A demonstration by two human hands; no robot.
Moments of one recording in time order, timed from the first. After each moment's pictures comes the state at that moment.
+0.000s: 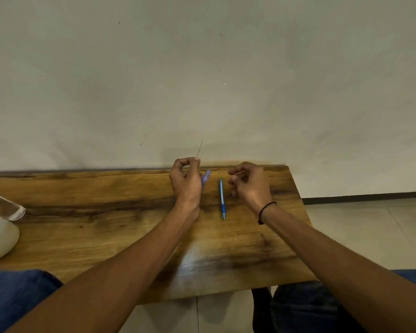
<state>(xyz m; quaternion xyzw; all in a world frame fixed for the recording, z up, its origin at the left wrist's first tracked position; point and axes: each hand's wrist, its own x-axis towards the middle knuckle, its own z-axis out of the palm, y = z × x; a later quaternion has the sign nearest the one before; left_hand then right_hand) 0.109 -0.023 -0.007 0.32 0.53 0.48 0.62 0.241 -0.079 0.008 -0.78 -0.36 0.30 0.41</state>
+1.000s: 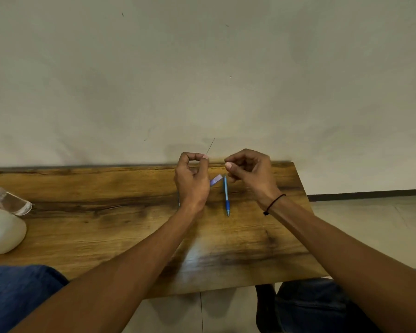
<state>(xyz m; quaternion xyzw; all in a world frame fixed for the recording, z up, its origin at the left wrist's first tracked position) 0.103 -0.029 -0.008 0.47 0.54 0.49 0.50 0.246 -0.077 0.017 -0.66 -0.46 0.33 0.50</state>
